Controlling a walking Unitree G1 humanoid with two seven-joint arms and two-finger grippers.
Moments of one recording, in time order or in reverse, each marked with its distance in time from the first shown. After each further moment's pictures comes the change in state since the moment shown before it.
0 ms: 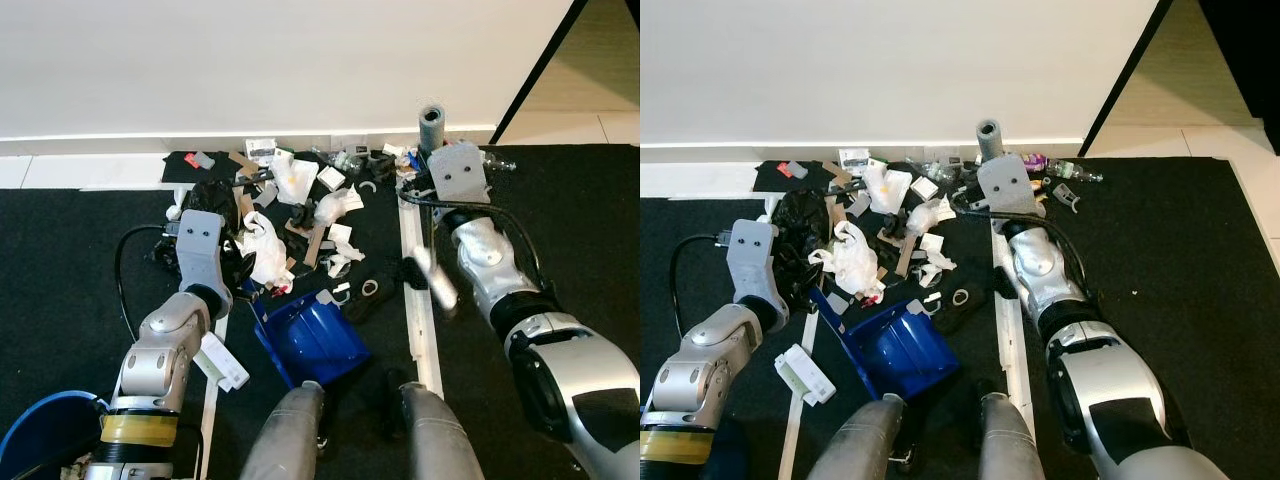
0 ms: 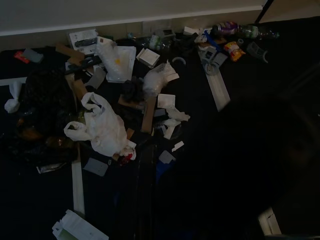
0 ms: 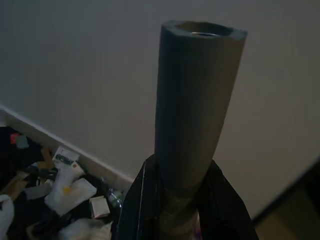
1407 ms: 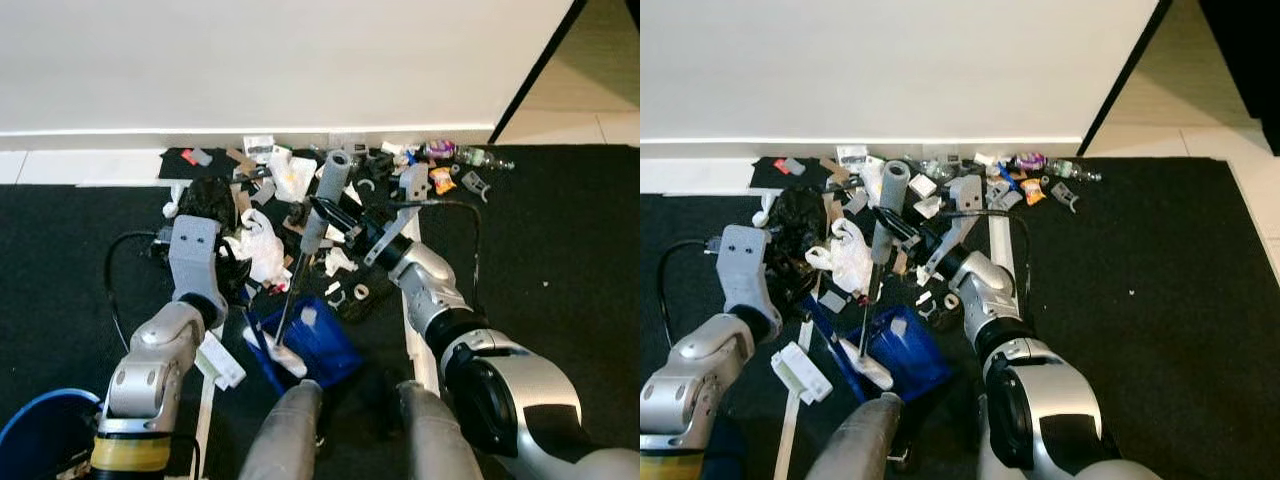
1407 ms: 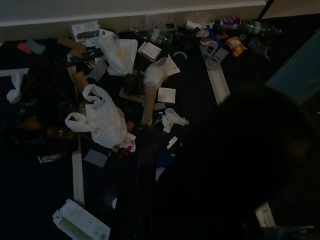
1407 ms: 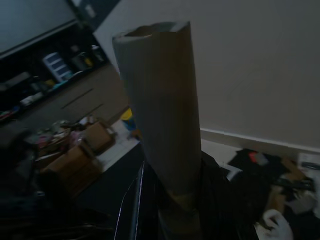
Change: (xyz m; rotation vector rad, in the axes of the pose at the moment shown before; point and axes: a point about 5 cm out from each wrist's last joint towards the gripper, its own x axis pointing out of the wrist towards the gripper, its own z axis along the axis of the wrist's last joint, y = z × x) left arm -0.017 -0.007 0.001 -0.009 0.016 0.013; right arm -0.011 0.108 0.023 0.975 -0.081 0.742
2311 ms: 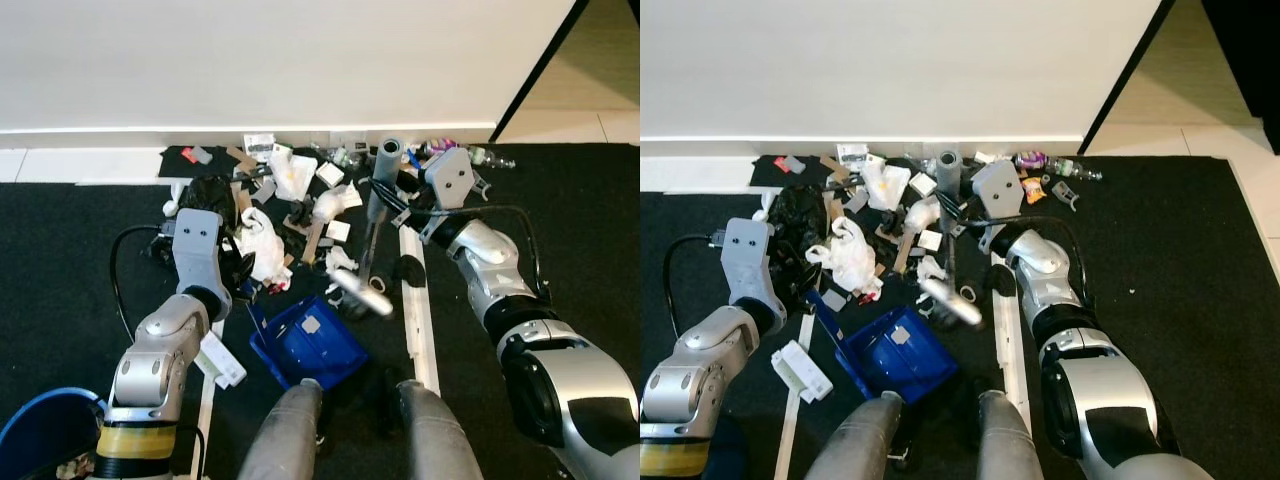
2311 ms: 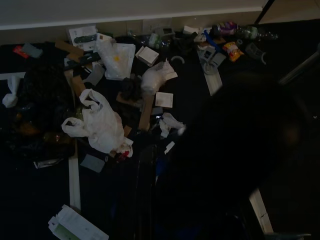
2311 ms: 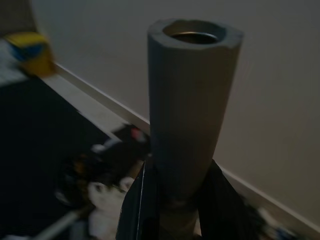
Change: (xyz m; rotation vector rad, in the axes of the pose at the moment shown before) left arm 0.006 0.001 0.008 -0.005 -0.022 -0.001; right arm -0.052 -0.052 0.052 -0.632 0.181 -0.387
